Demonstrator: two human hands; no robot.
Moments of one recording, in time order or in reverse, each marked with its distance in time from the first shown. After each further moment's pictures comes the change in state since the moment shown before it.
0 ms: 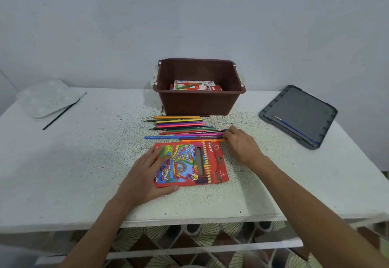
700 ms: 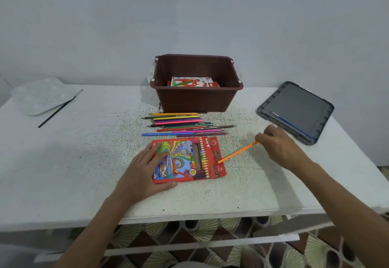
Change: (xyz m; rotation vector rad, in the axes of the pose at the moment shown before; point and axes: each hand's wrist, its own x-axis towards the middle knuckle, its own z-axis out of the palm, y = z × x) left_hand 0.000 0.001 0.000 0.002 -0.003 -0.005; right_hand -0.063 0.090 -0.028 -0.017 0.124 -0.108
